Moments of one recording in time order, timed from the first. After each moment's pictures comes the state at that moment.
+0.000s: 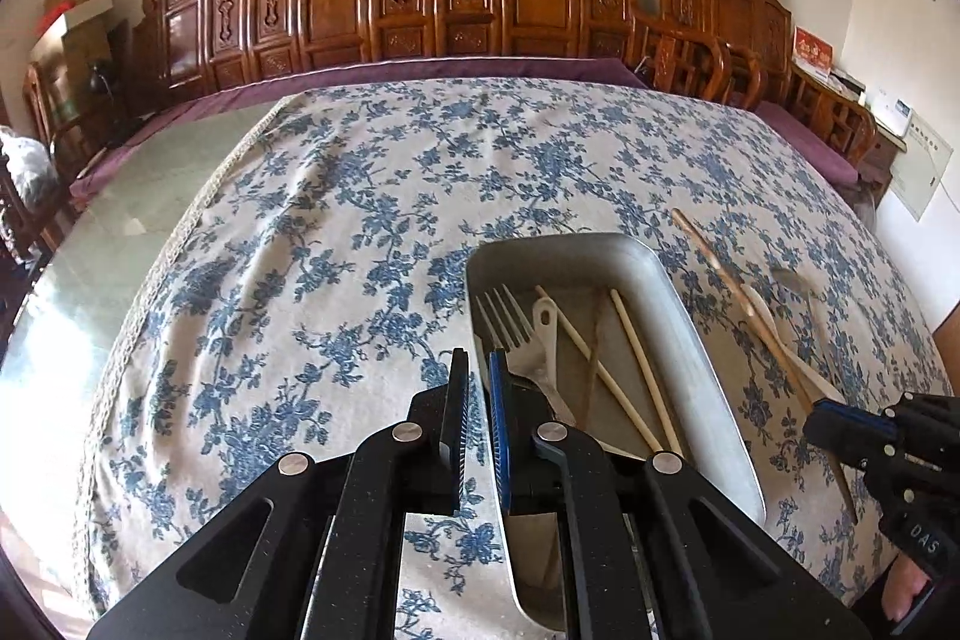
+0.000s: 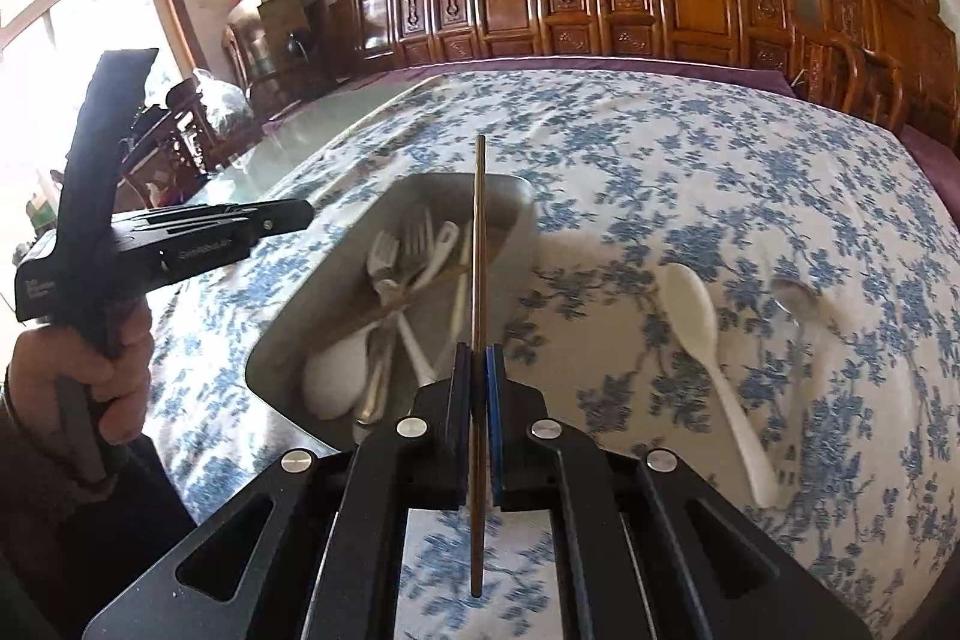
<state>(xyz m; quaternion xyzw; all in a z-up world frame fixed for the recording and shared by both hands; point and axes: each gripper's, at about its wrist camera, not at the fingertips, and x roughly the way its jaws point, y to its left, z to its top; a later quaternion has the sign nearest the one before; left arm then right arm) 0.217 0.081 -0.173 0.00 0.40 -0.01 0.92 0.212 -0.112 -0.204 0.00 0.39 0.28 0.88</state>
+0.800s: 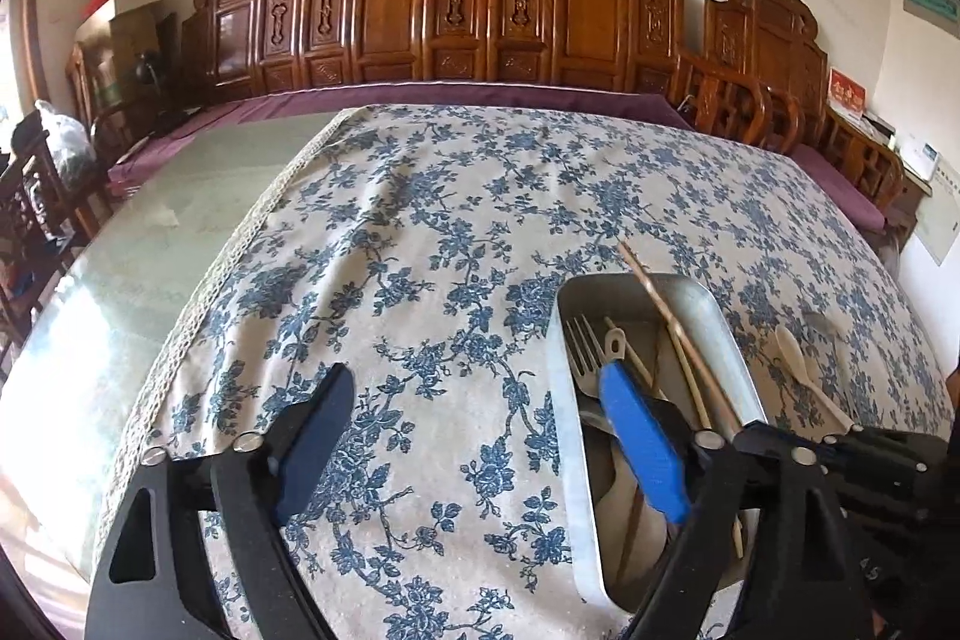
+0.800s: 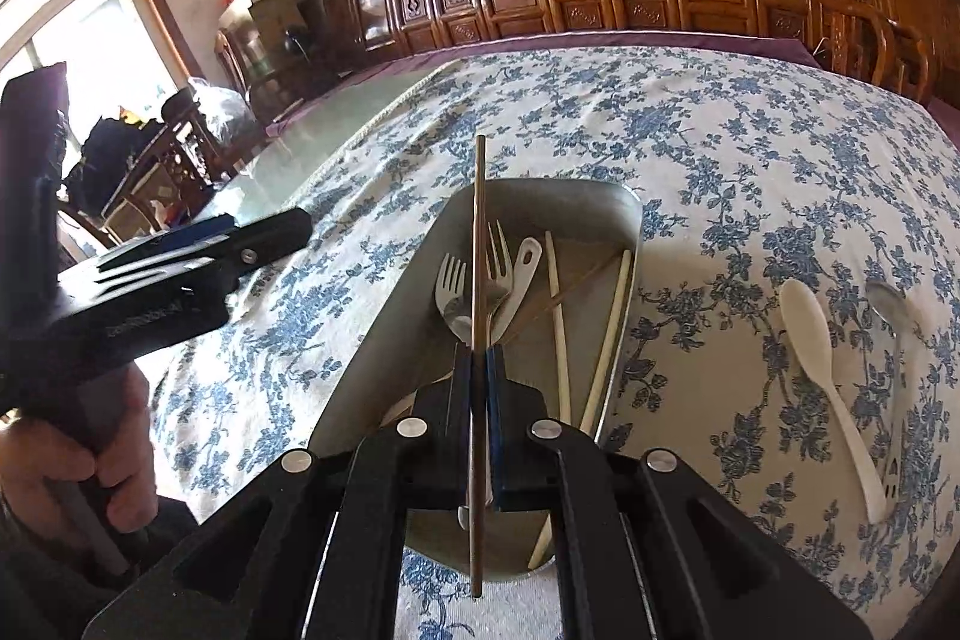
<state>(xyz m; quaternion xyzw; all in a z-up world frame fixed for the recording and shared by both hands) 0.203 0.121 -0.157 -0.02 0.37 0.04 0.93 0.236 -0.041 -0.209 0.03 0.42 0.28 0.86</state>
